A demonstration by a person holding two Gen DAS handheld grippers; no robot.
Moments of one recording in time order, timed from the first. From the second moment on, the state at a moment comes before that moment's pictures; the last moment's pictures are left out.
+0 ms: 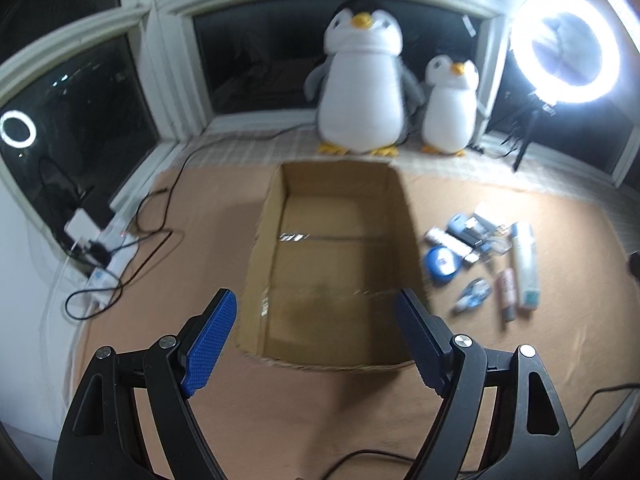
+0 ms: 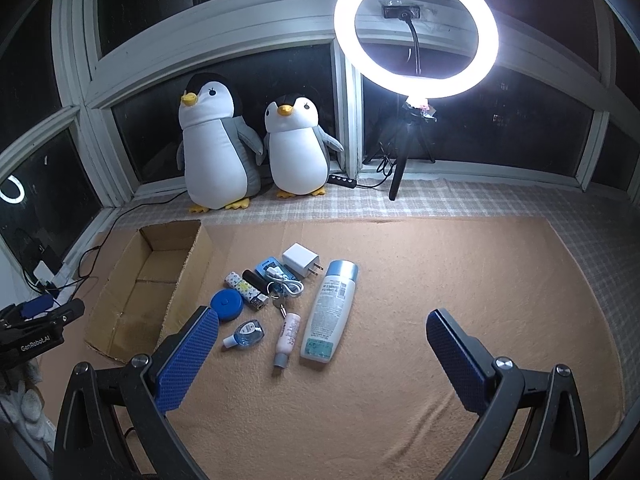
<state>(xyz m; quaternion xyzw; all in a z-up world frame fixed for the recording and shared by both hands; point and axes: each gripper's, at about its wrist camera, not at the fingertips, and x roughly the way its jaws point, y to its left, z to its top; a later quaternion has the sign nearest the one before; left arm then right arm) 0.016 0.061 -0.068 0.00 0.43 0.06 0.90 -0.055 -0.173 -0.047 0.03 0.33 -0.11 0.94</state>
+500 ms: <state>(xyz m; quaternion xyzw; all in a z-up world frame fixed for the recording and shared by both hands) 0.037 0.118 -0.119 -0.04 0.49 0.09 0.86 -0.043 -0.177 -0.065 0.03 0.35 -0.12 0.93</state>
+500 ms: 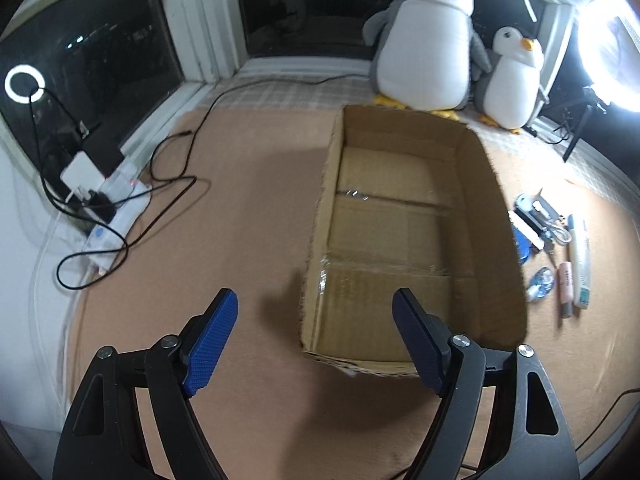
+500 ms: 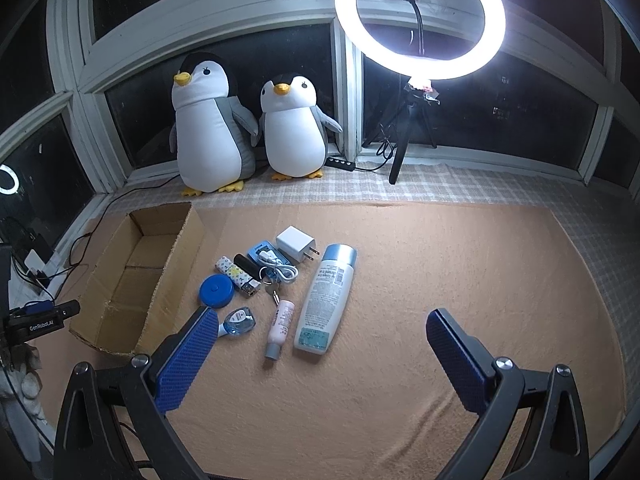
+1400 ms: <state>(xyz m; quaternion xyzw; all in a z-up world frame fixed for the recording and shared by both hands) 0.058 0.139 -0.175 -0.06 0.56 0.08 0.82 0.011 -0.206 -0.111 0.05 0.42 -0.12 0.90</state>
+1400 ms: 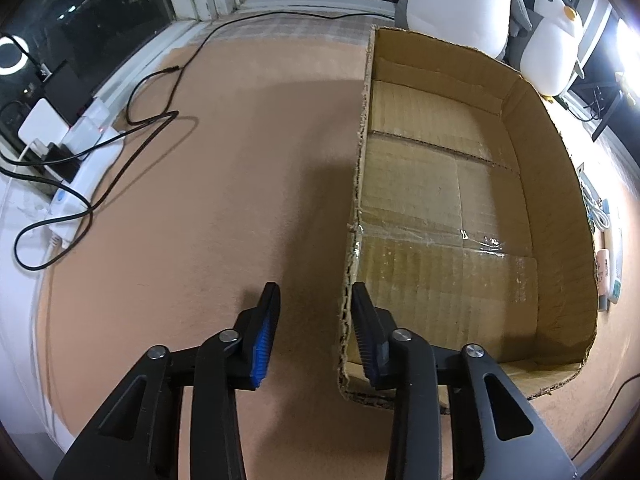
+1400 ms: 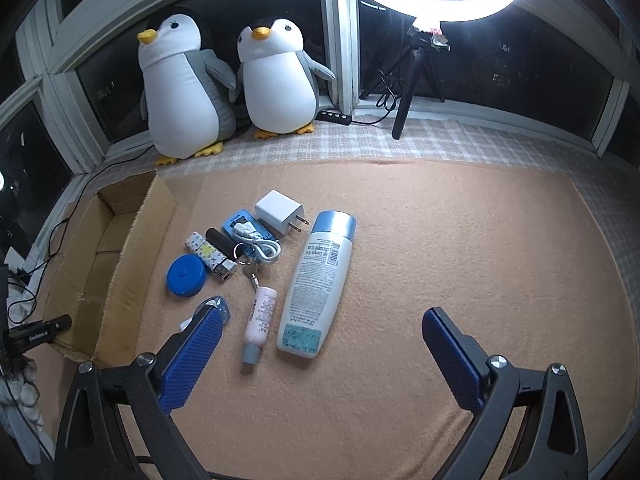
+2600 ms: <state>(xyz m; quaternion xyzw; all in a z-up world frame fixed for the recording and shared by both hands) 0.060 0.143 -0.183 -0.07 0.56 0.07 0.82 0.119 -0.226 -0.181 -0.05 0.55 -0.15 0.82</state>
